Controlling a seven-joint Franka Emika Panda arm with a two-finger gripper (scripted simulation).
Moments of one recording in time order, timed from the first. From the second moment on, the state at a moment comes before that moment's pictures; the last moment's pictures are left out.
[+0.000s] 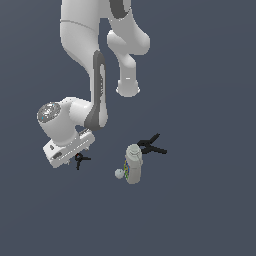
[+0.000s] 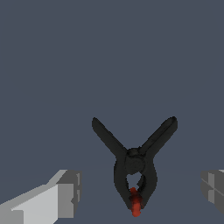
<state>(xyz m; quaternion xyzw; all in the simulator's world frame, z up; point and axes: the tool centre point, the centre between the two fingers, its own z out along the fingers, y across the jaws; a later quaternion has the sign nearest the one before) 0.024 -0.235 0.050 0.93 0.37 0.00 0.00</state>
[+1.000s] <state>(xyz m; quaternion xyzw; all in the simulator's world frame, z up) 0.024 -0.235 0.014 0.93 0.37 0.00 0.00</state>
